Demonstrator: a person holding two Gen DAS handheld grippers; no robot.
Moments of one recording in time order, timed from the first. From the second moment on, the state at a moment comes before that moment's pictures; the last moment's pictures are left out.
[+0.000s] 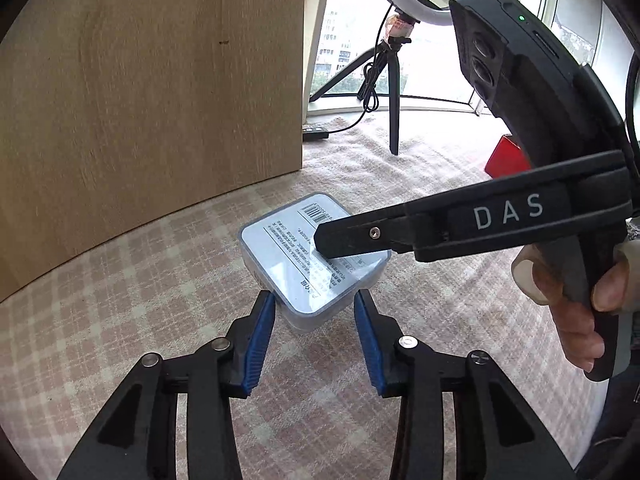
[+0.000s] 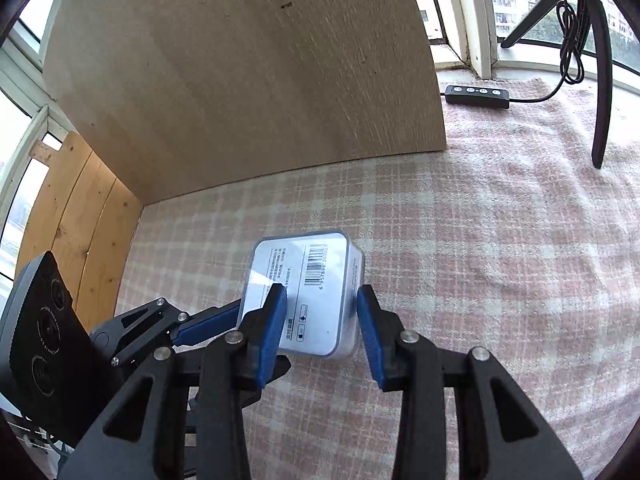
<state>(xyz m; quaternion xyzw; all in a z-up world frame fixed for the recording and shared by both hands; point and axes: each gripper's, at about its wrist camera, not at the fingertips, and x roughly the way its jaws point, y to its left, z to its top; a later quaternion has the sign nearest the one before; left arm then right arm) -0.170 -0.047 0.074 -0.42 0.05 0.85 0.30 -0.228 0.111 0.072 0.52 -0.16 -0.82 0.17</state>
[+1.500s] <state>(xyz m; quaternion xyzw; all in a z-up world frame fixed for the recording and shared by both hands) -0.062 0.440 0.163 -0.33 0.14 0.81 0.47 -0.010 0.577 0.184 0.39 -0.23 -0.89 -0.03</state>
